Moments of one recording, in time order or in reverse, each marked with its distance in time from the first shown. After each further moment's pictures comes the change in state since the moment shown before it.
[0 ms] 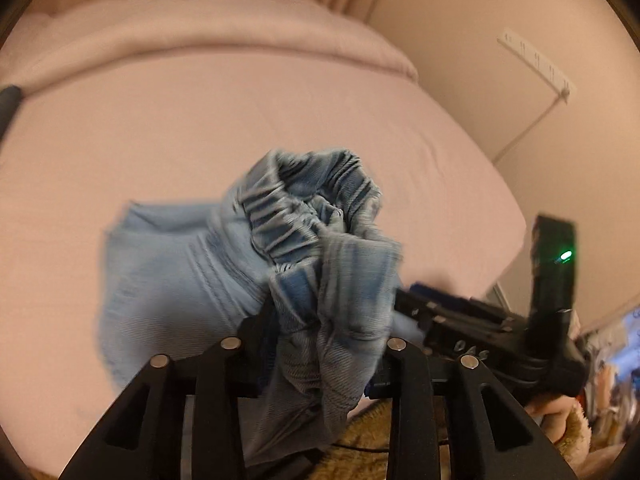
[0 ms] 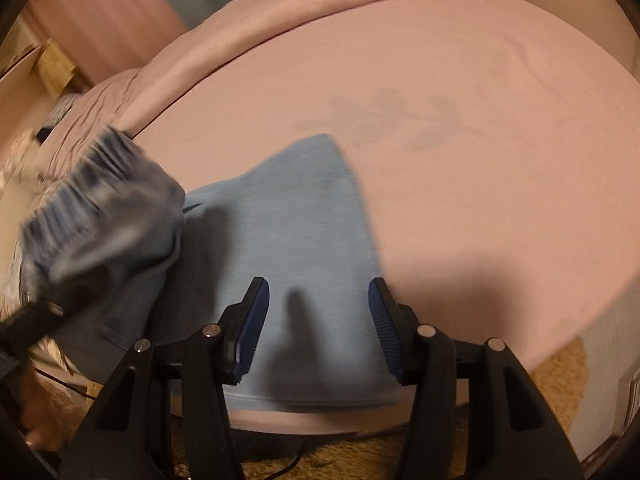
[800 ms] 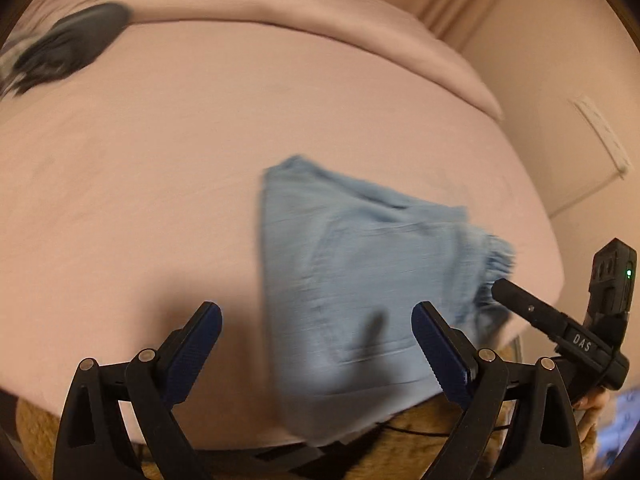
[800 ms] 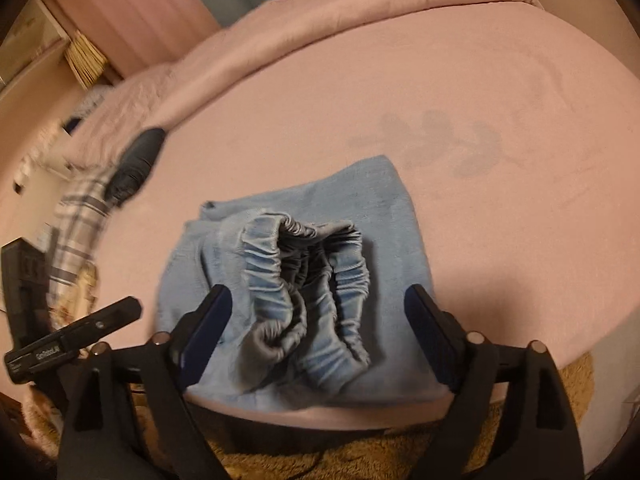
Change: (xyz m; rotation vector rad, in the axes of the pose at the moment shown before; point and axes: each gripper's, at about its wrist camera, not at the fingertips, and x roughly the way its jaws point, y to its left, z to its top) left arm -0.044 0.107 -0.039 -0.294 -0.050 0.150; right arm -0.006 0.043 0.006 -0.078 0.015 0.097
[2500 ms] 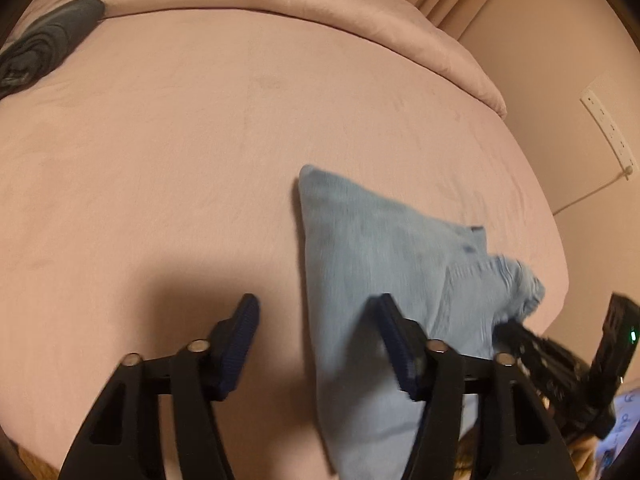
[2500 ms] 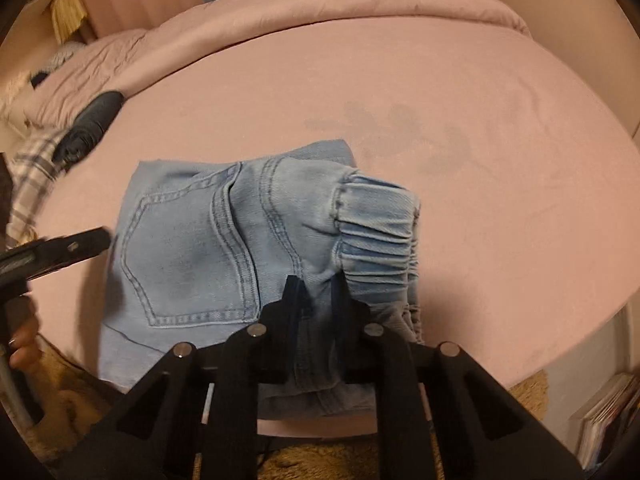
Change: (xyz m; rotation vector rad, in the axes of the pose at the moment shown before) left arm 0.046 -0.004 0.027 0.030 0.044 -0.033; right arm 0.027 -0.012 0.002 -0.090 0.009 -0.187
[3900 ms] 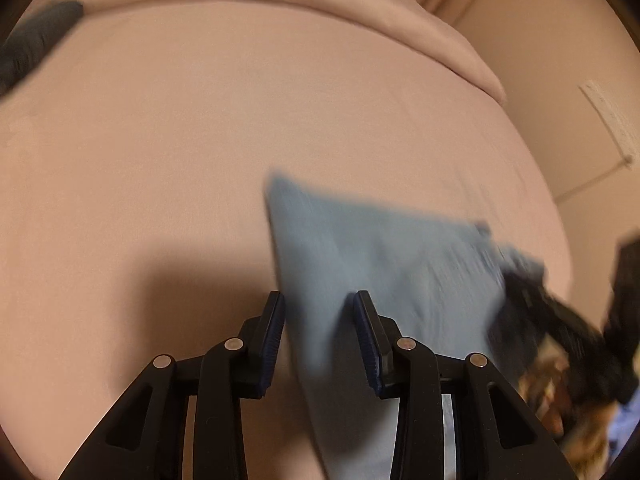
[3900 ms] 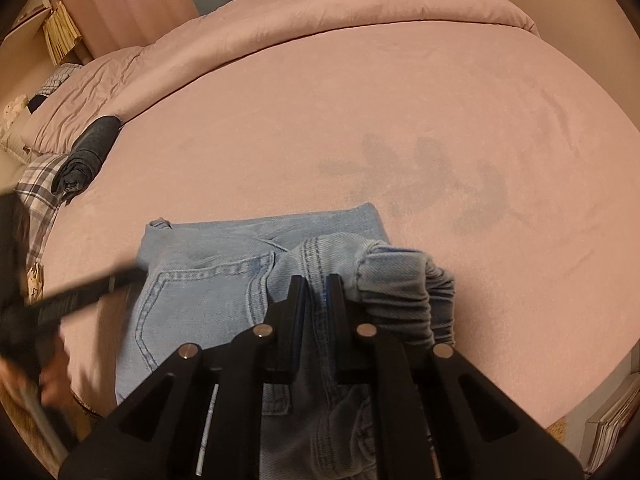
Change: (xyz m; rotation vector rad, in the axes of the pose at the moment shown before) left arm 0.023 -0.010 -0.004 0.032 0.038 -0.020; right arm 0.022 0.019 0.037 0.034 -0.028 0.023
